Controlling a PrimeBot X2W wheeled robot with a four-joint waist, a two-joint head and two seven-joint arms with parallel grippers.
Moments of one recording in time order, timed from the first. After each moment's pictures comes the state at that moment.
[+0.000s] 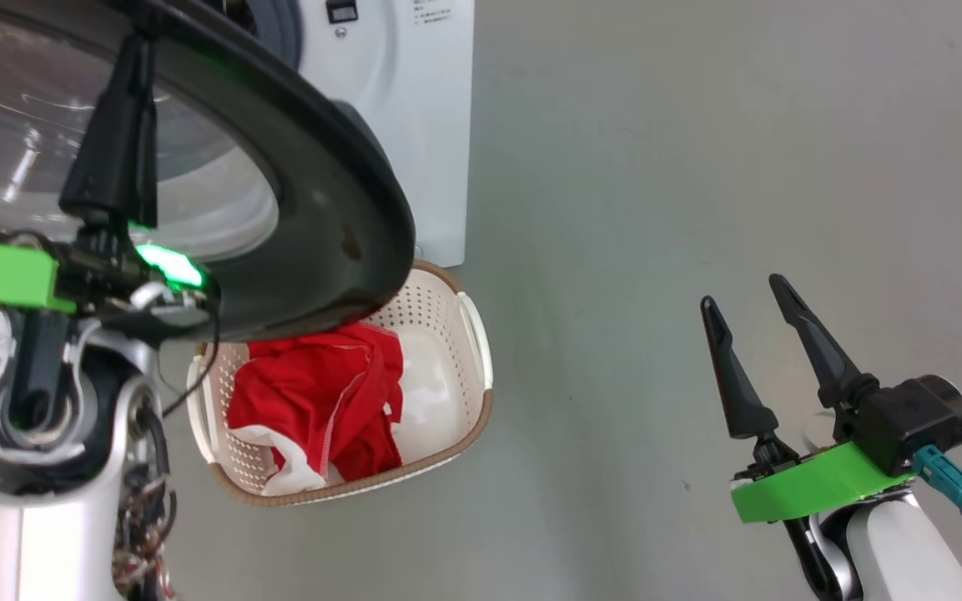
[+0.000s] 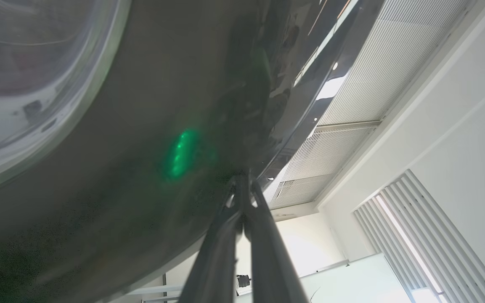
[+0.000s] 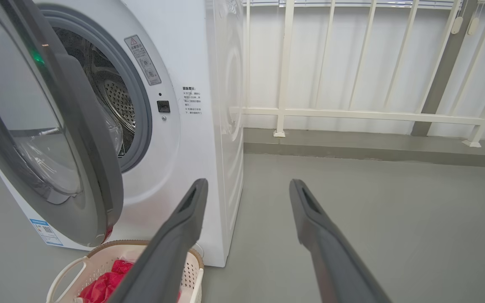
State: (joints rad) left arm -0.61 0.04 0.04 -0.04 -1.73 0.13 0.10; right arm -0.17 -0.06 0.07 0.11 0.19 0.13 -0.26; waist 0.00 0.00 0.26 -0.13
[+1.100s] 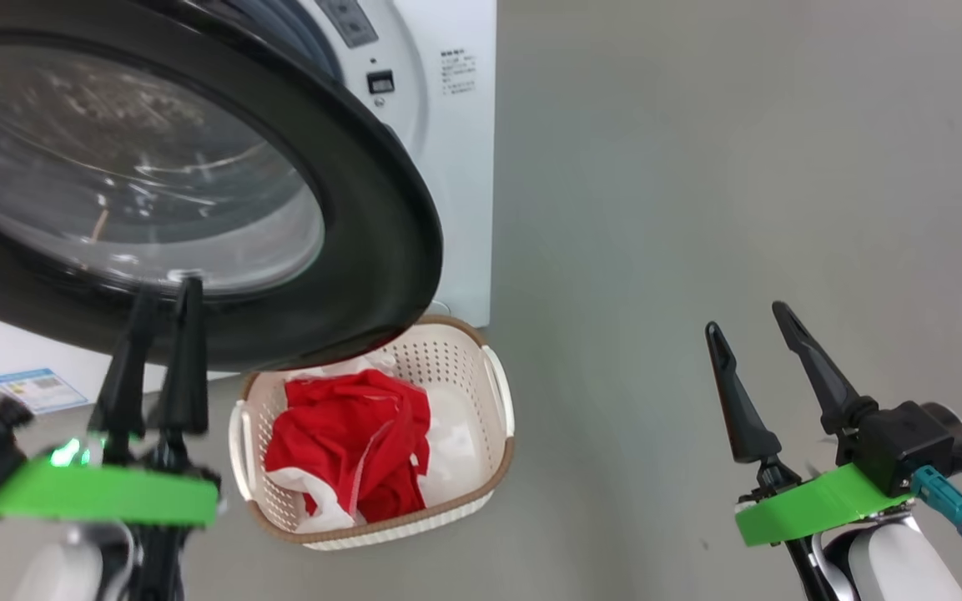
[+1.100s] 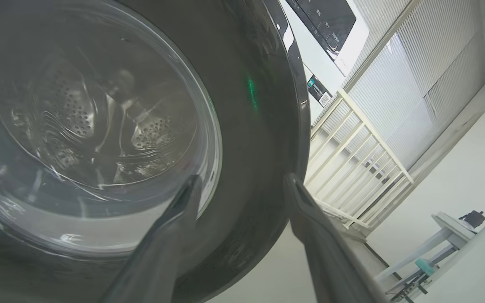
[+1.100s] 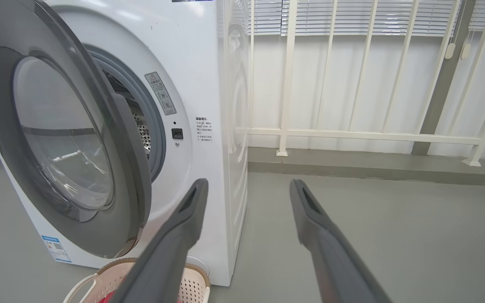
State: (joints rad) left arm -0.30 0.25 -0.14 0.07 -0.97 -0.05 -0.22; right arm -0.13 -0.05 0.06 0.12 0.19 0.13 -0.26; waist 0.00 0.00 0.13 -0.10
